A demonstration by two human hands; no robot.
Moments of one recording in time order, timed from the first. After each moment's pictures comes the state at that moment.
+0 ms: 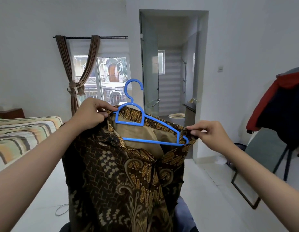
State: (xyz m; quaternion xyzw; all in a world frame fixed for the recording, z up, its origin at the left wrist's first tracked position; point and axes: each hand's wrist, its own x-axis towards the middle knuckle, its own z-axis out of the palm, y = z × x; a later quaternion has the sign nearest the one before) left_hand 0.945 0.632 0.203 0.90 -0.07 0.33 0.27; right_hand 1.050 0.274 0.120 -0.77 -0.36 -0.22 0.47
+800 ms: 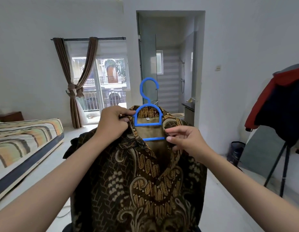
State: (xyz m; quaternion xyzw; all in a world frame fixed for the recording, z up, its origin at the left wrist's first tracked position) left_hand 0.942 0.561 0.176 0.85 -0.04 0.40 0.33; right_hand 1.001 0.327 0.114 -0.68 -0.31 -0.01 0.67
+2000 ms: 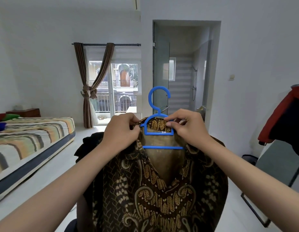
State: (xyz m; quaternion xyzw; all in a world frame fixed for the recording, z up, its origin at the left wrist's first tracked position) left_hand 0.903 0.547 0.176 0.88 0.03 0.39 0.26; right_hand 1.000 0.352 0.173 -0.74 -0.42 -0.30 0.43
